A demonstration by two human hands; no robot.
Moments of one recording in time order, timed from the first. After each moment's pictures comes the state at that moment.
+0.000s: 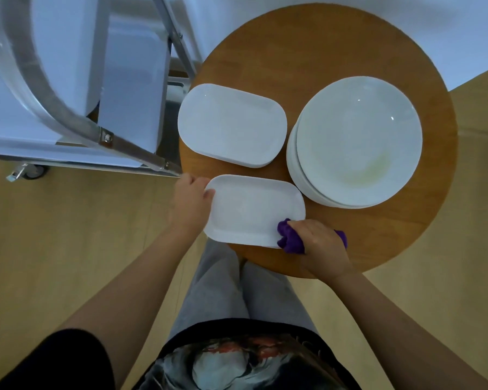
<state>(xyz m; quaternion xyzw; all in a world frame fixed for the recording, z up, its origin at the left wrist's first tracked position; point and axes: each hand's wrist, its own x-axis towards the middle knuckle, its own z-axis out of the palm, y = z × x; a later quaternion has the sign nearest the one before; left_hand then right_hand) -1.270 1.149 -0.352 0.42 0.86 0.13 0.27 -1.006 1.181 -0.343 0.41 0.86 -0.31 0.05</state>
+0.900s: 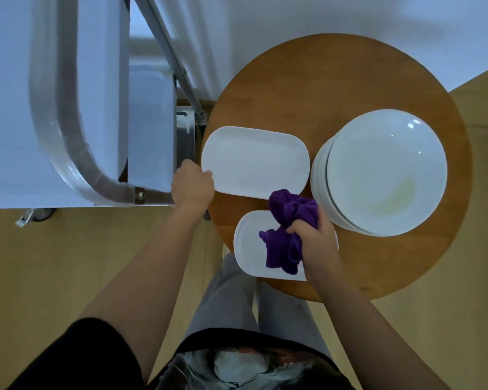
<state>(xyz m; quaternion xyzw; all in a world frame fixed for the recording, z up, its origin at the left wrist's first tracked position) -1.349 1.246 -0.334 0.30 0.90 0.11 0.29 -1.140 1.209 -0.275 0.65 0.30 -0.65 -0.24</state>
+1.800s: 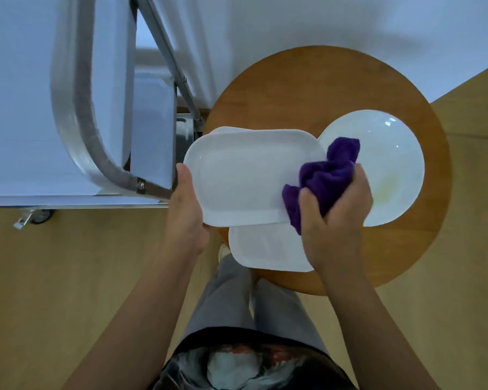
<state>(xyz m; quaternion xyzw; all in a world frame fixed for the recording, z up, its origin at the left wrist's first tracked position) -1.306 1.192 -0.240 -0.03 0.70 0.50 0.51 -1.136 1.208 -0.202 0.68 0.57 -0.35 -0.30</state>
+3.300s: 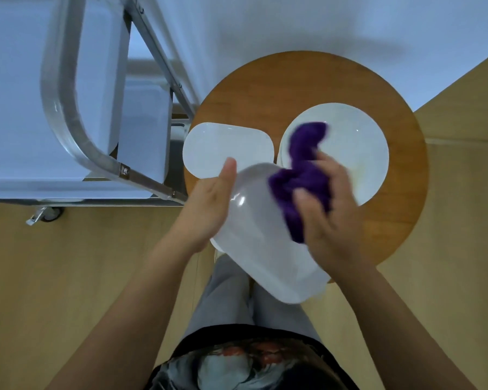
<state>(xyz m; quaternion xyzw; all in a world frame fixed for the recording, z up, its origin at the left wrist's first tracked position) -1.230 1.174 -0.182 0.36 0.74 0.30 0.49 -1.061 1.194 -0.178 0.49 0.66 -0.46 -0.34</state>
